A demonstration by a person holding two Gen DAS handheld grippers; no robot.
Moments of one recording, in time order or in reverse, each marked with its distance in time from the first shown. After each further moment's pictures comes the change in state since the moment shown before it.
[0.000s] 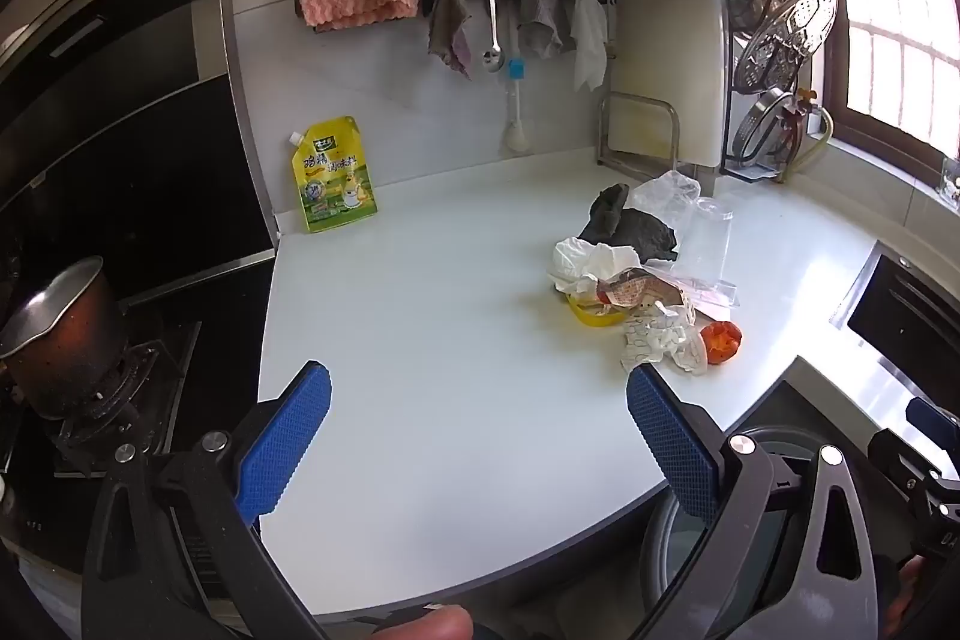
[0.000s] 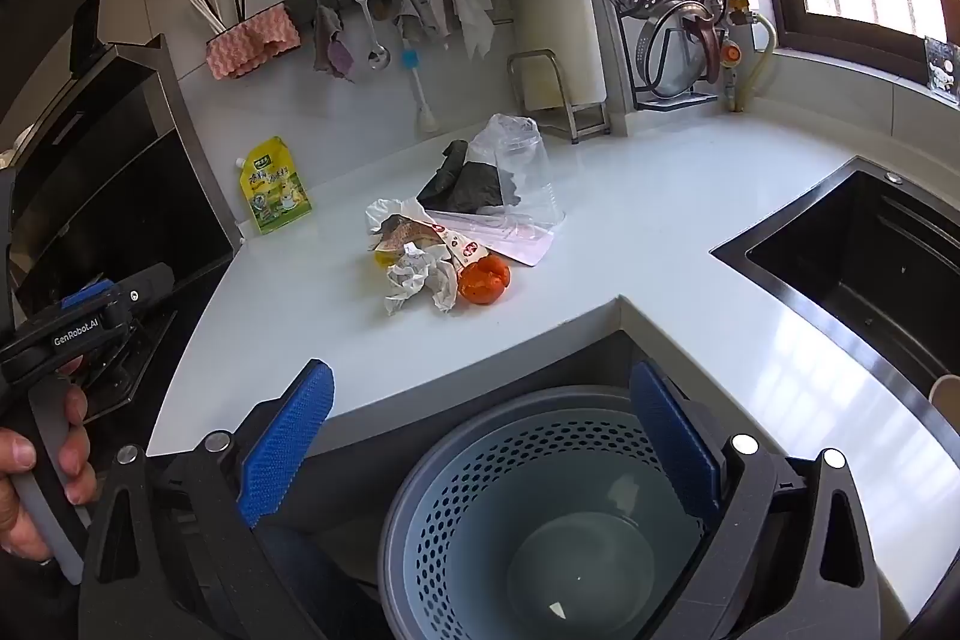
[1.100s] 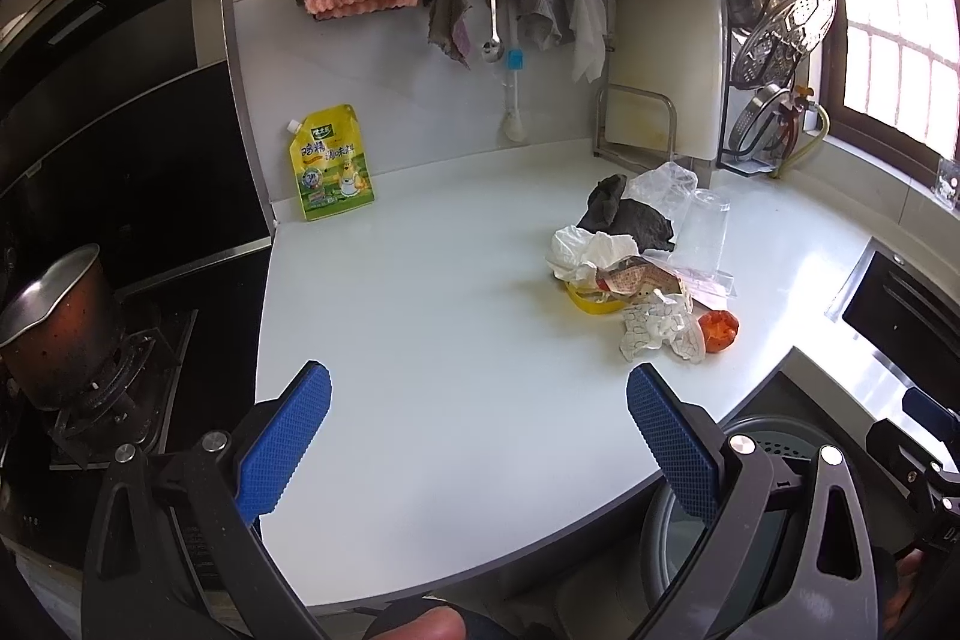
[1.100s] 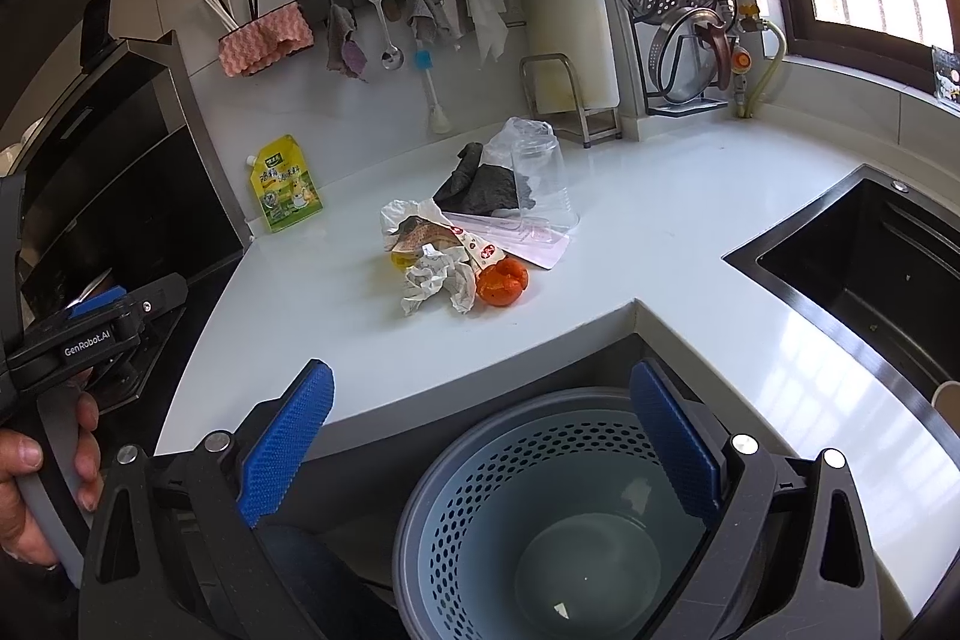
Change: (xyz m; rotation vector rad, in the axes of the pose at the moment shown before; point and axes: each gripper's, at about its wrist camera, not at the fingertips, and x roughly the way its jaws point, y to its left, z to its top) left arm -0.001 0.009 -0.005 -0.012 0.026 -0.023; right arm -0.002 0.010 0.001 -0.019 -0.002 0.014
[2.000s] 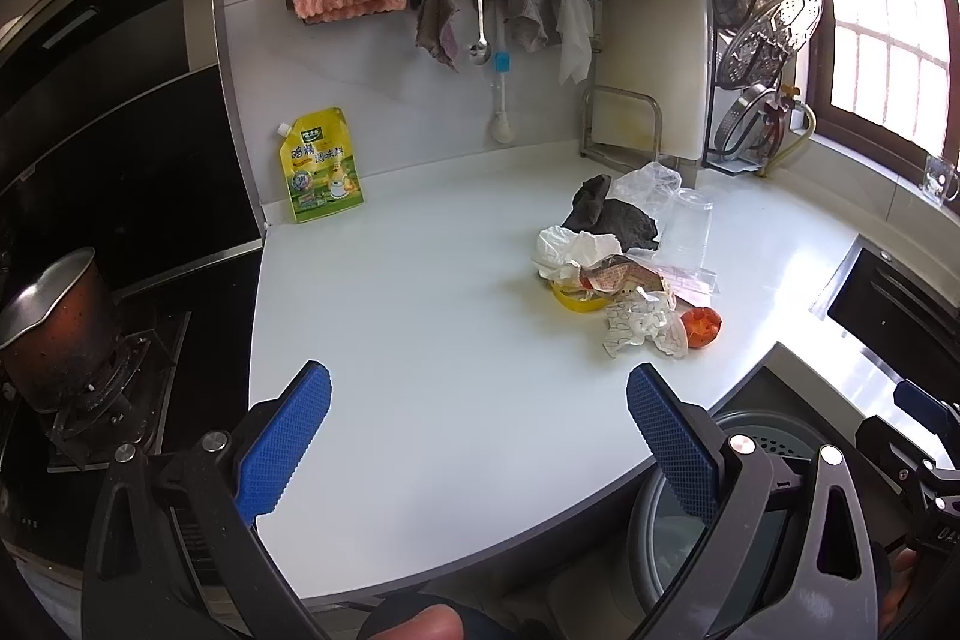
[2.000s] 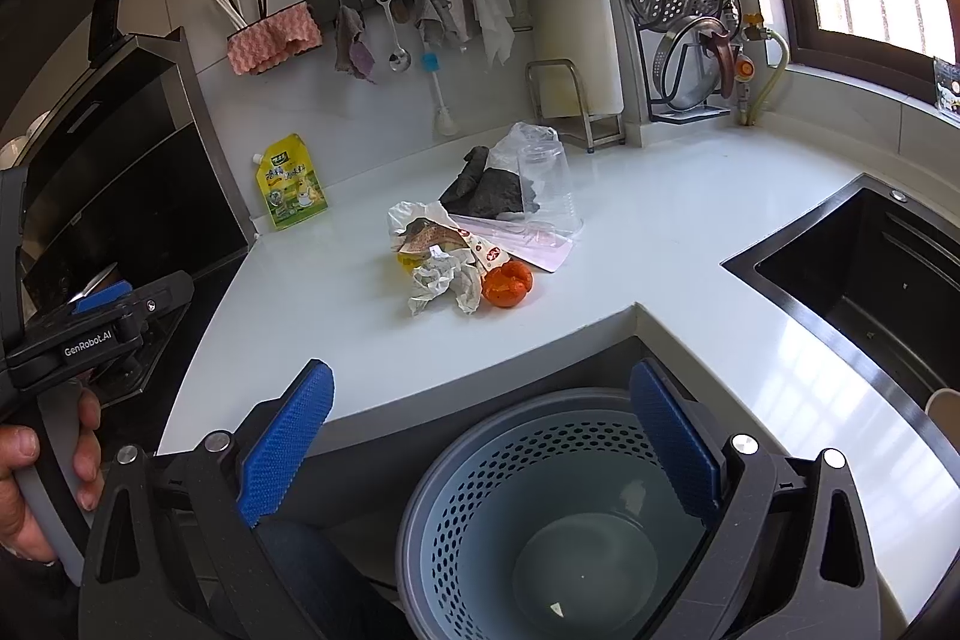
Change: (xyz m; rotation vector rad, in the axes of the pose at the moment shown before) left arm -0.009 -0.005 -0.001 0.016 -0.002 -0.024; right arm -0.008 0.005 -0.001 -0.015 -0.006 0.002
